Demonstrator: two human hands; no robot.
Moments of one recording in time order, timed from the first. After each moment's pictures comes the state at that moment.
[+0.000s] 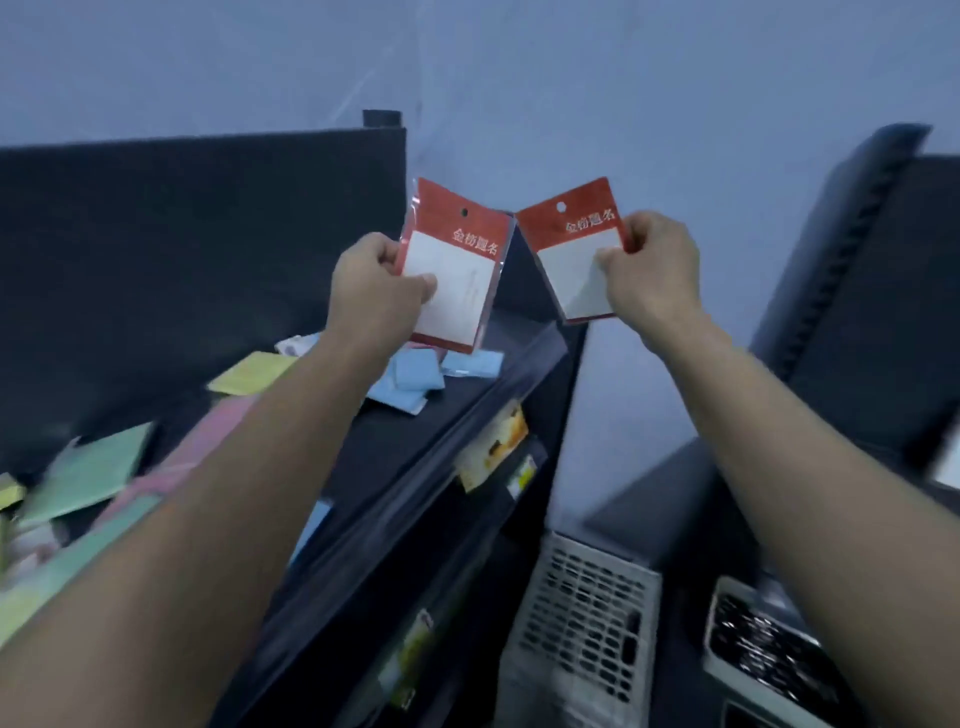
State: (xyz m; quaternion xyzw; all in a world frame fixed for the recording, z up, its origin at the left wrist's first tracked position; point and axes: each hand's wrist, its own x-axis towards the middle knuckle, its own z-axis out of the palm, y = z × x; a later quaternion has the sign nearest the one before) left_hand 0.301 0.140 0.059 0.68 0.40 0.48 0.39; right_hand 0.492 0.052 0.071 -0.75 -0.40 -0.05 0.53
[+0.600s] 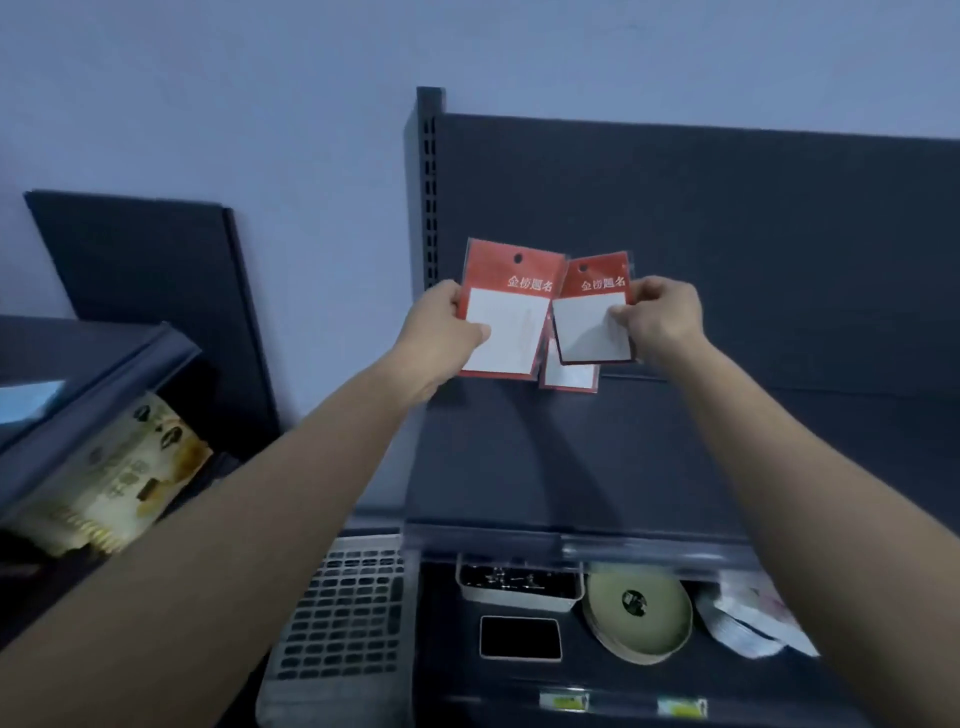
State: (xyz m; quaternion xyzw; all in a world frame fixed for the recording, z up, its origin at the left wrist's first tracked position) left_hand 0.625 -0.097 0.006 0.78 0.17 0.21 0.56; right_hand 0.757 -0.267 0.014 -0.83 -0.08 -0.04 0.55
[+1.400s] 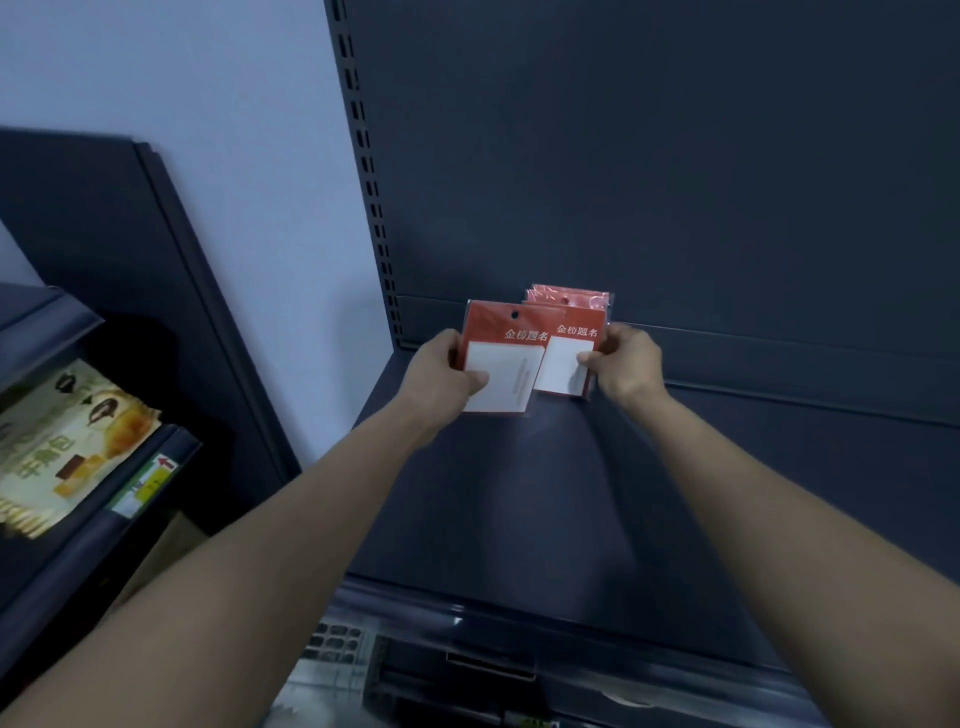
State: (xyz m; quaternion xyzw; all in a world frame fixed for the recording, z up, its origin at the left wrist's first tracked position) left_hand 0.761 -0.125 -0.097 0.76 0.29 0.16 0.56; right_hand 0.922 -0.260 -0.122 -0.85 -0.18 0.07 0.49
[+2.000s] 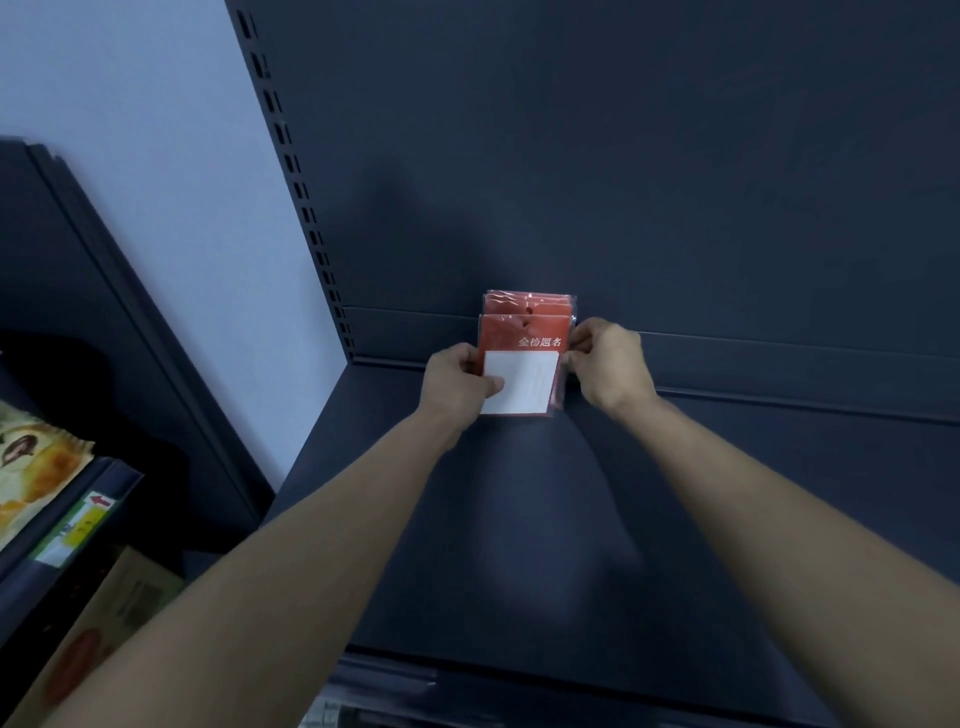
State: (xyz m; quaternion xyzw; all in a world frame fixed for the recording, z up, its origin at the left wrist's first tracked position) left_hand 0.840 -0.142 -0.128 0.72 0.30 0.16 0.60; right_hand 0.955 -0.268 -0.122 -0.90 -0.22 0.03 0.38
